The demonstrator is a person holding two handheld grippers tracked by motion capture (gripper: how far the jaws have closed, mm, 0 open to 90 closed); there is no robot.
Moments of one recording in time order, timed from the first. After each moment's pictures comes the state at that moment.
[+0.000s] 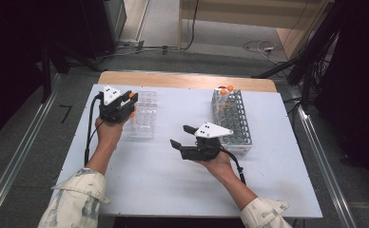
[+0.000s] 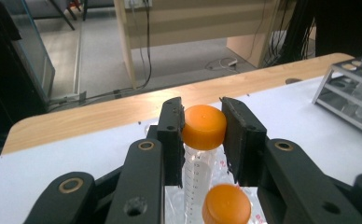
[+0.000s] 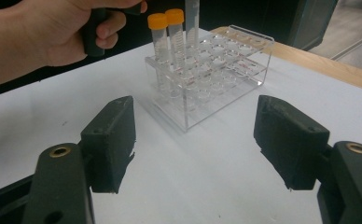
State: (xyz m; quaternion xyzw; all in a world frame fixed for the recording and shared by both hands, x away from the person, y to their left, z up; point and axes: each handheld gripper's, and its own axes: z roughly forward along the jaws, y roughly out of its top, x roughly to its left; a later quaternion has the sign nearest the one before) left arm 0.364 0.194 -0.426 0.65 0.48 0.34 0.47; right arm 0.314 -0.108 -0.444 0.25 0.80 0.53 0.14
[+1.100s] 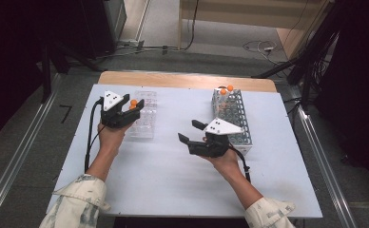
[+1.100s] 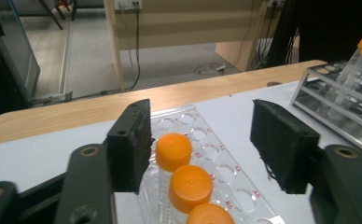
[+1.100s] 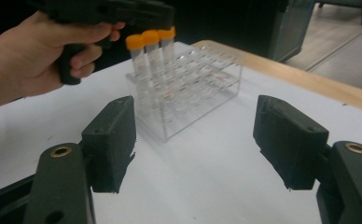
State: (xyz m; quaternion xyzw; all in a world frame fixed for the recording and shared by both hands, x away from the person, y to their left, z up) left arm 0.350 0.188 -0.426 0.64 0.48 0.33 0.50; right arm 0.318 -0.130 -0.429 0.27 0.77 0.55 0.16
